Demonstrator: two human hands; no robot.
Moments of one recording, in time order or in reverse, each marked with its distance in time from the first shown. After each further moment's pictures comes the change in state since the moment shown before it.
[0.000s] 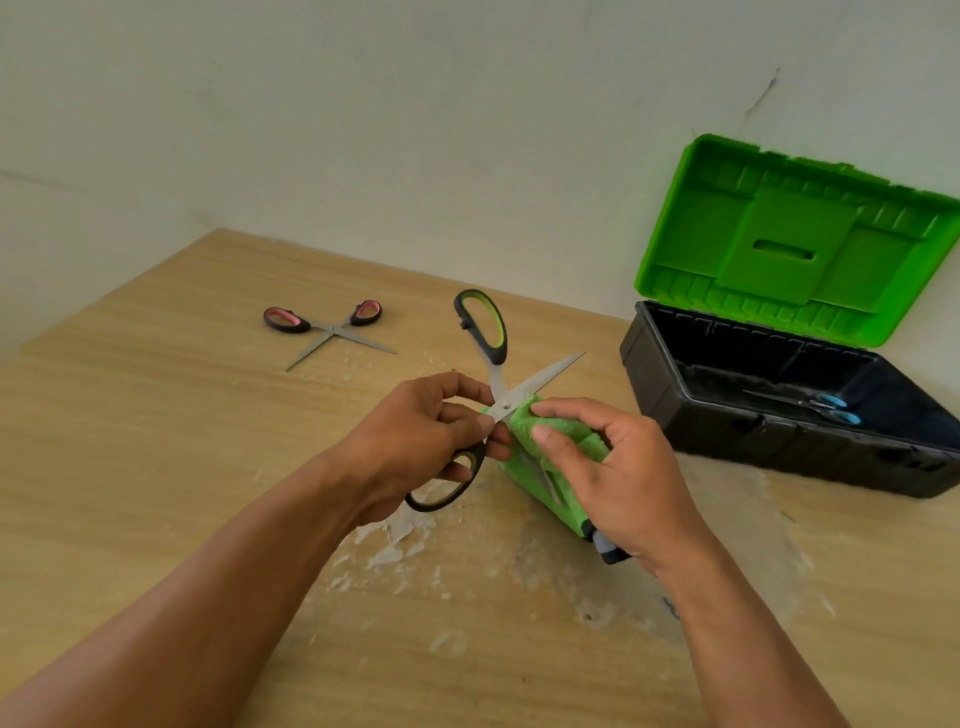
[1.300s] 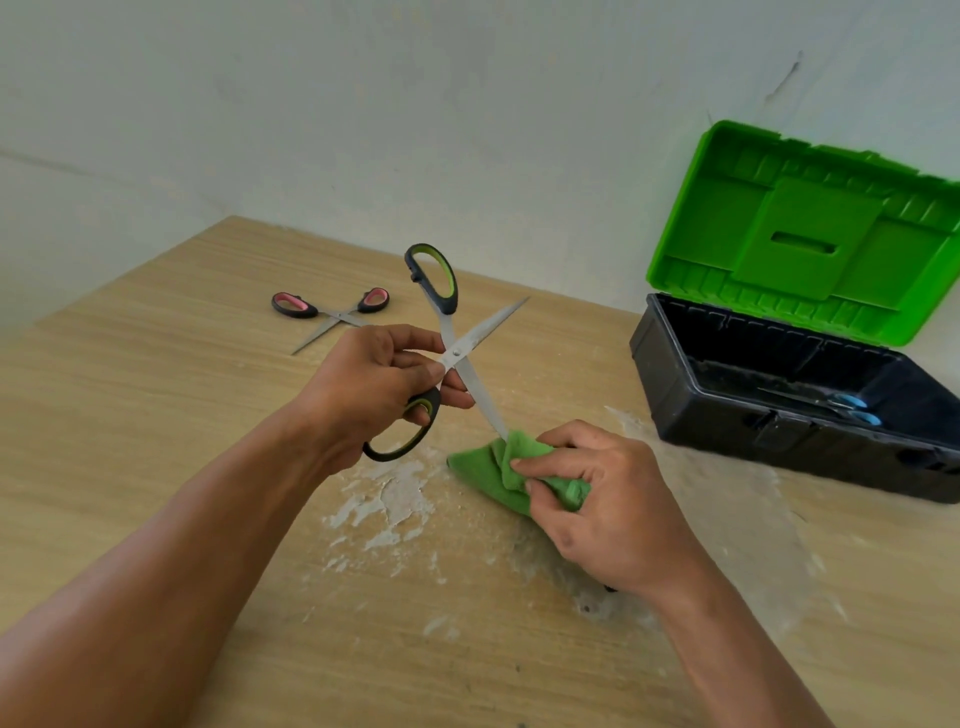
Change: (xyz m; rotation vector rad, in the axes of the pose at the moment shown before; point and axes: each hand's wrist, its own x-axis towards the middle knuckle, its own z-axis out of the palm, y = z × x) left_hand 0.002 0.007 -0.029 -0.048 0.188 0.114; right_hand -0.023 0.008 0.005 -0.190 -0.118 -0.214
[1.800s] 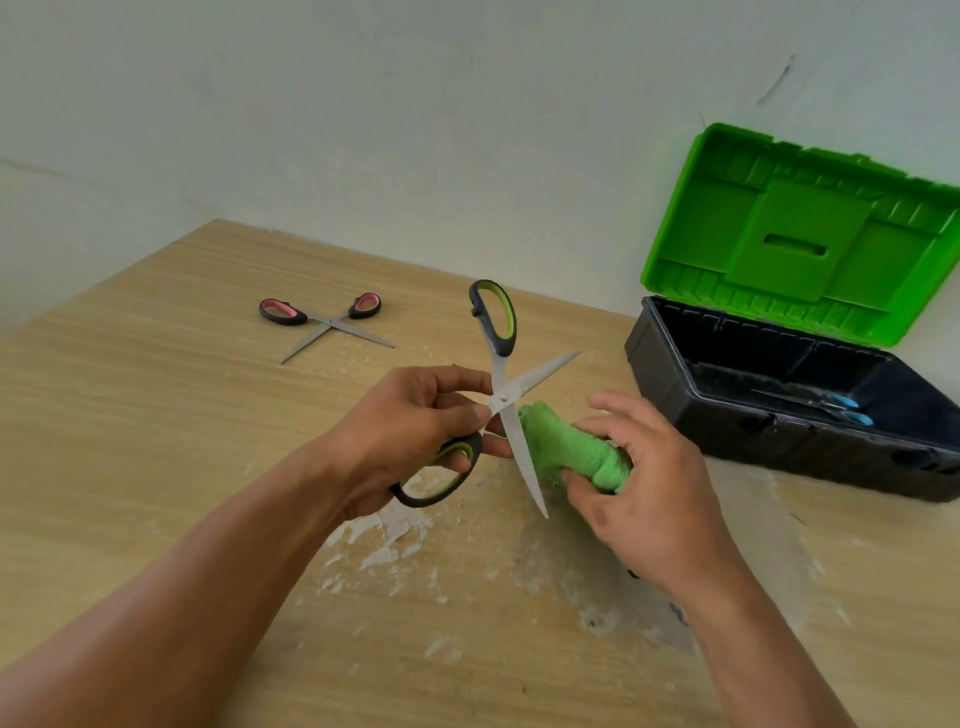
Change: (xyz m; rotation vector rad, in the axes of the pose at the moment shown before) left_hand -0.008 -0.008 0.022 -0.061 -0.252 -0.093; right_hand 0.003 0.008 -0.016 -0.095 0.131 0.223
